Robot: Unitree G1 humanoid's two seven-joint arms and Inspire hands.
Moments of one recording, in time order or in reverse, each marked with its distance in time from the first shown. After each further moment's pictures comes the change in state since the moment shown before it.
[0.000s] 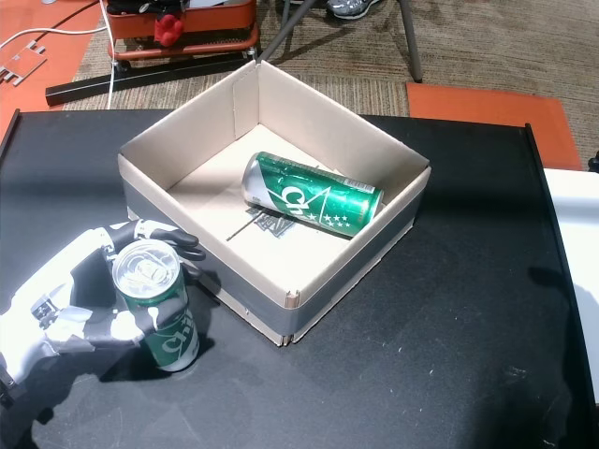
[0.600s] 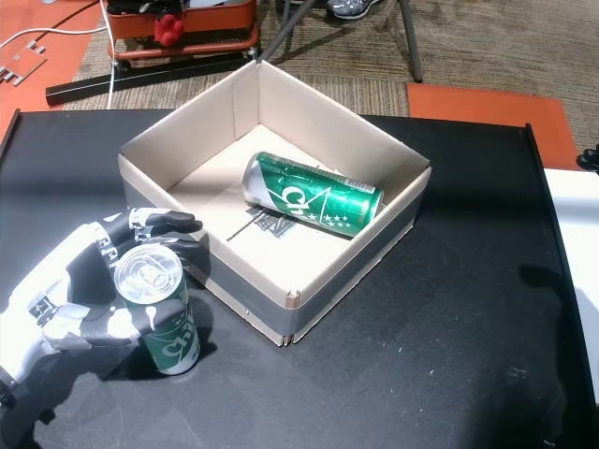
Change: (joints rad) left arm 0.000 -0.014 0.032 0.000 -0.041 -0.008 -0.048; right arm 0.003 -0.006 0.018 -0.012 0.000 0.018 0.009
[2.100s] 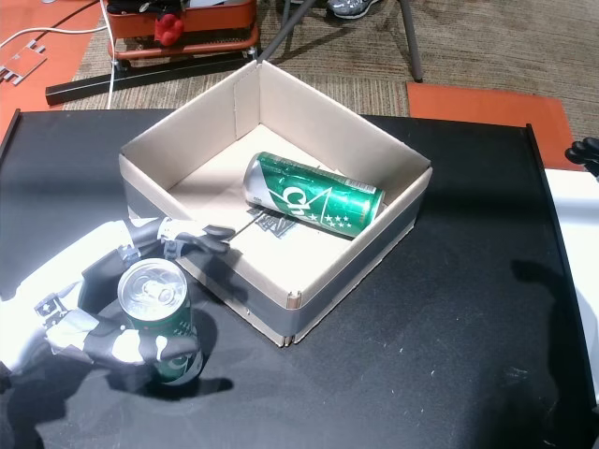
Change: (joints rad) left arm -0.001 0.046 -0.117 -0.056 0.021 -0.152 -0.089; right arm -0.002 0.001 0.042 0.000 -0.011 -0.030 -0.050
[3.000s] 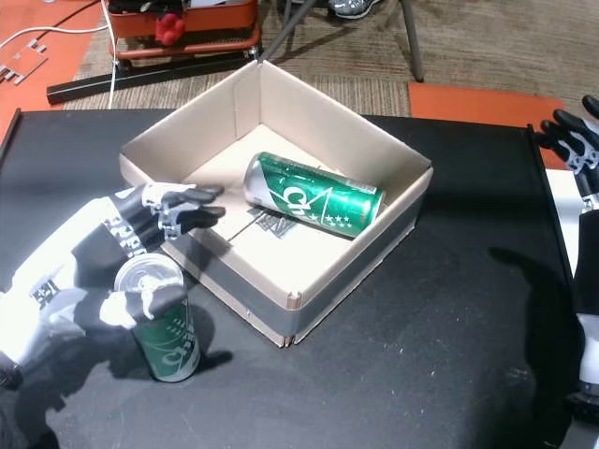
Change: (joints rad) left arm -0.030 -0.076 0.095 0.000 -0.110 0.066 -0.076; right arm -0.010 0.030 0.082 0.010 -0.033 -0.020 -0.074
